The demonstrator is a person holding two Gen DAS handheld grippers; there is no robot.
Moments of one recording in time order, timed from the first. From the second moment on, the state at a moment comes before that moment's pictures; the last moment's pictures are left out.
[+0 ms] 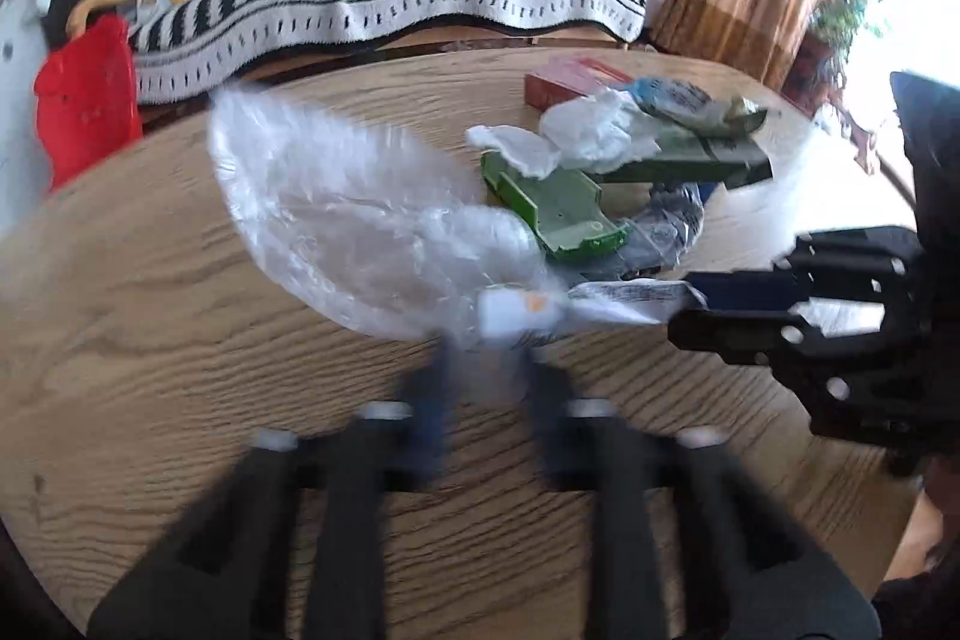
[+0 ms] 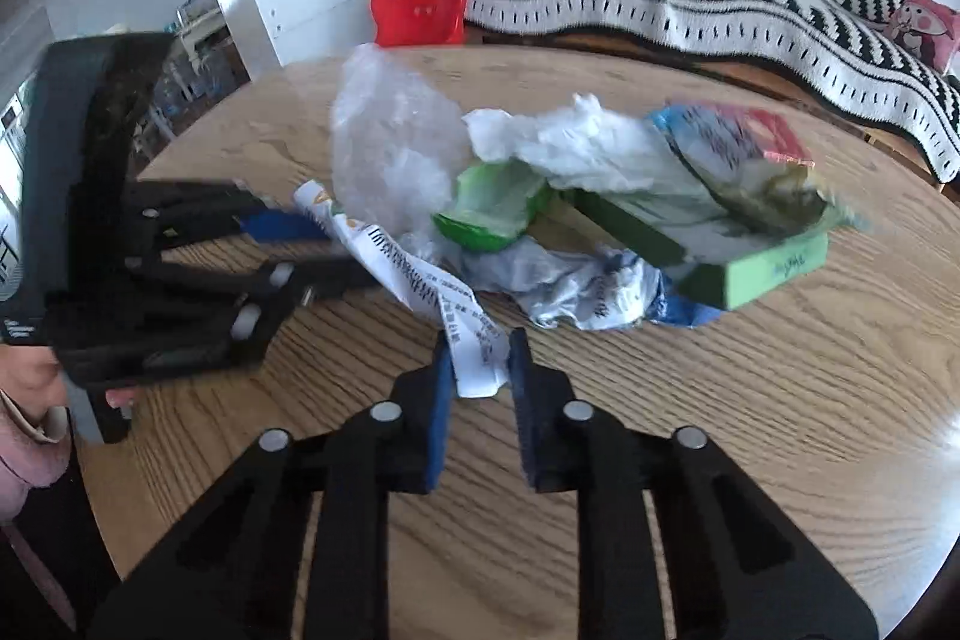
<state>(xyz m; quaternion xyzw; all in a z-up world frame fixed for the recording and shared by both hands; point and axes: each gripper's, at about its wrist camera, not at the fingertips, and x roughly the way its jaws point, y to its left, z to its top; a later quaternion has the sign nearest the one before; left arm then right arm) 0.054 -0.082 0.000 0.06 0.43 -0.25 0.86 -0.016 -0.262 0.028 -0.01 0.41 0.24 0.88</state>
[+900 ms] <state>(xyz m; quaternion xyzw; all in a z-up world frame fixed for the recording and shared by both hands) 0.042 -0.061 0.012 0.01 0.44 -0.25 0.86 -0.060 -0.294 0.034 0.14 0.35 0.11 0.92</state>
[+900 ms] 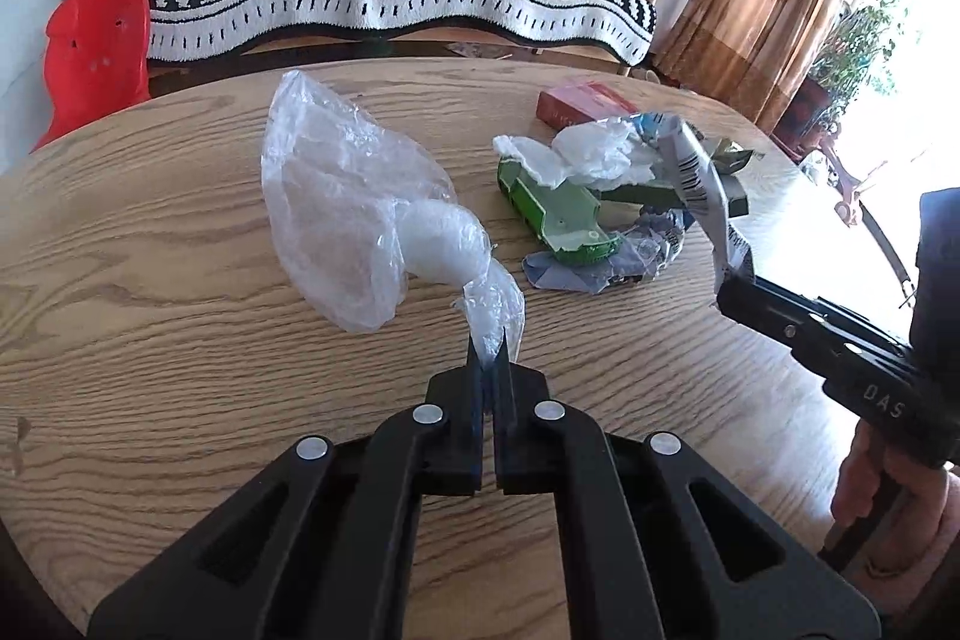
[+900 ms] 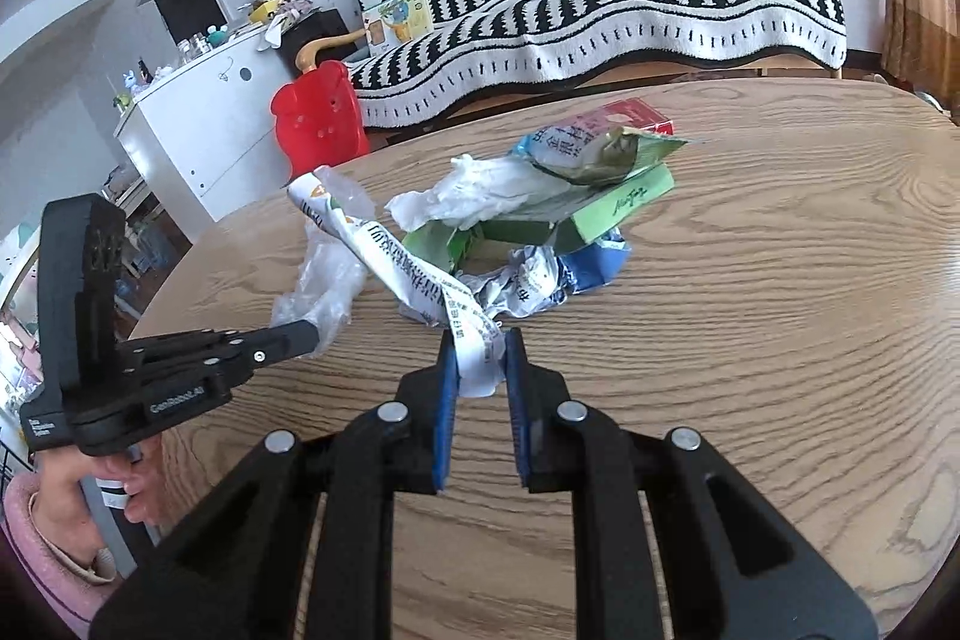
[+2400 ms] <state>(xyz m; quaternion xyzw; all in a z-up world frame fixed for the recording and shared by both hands) -0.275 -0.374 -0.067 0.11 0.58 -0.51 0.62 -0.477 -0.567 -0.095 0.47 0.38 -0.08 0.80</state>
